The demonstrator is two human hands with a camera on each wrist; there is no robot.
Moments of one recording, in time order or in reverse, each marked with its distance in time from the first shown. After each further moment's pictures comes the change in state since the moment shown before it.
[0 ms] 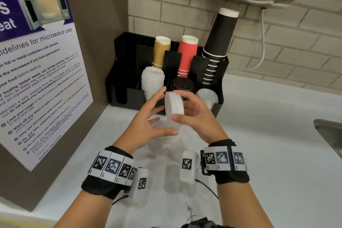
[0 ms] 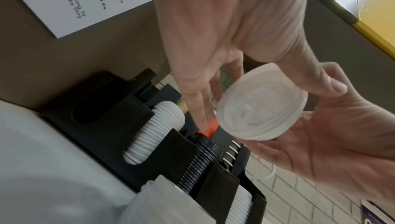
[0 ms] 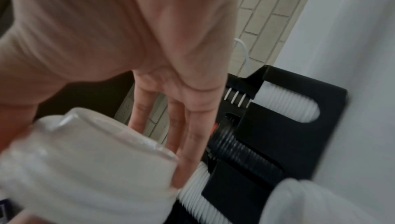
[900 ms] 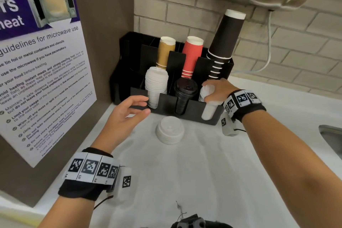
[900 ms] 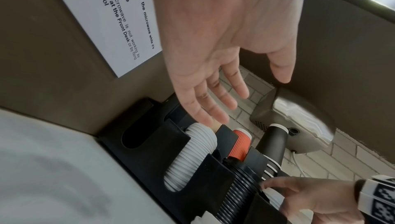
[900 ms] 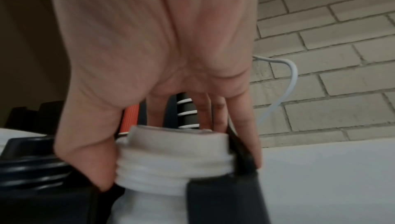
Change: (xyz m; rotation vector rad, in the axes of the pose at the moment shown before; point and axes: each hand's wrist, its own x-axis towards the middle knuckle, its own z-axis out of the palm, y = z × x) left_hand -0.016 0.010 -0.037 0.161 0.301 -0.101; right_hand 0.106 0.011 -0.111 -1.141 0.037 0.392
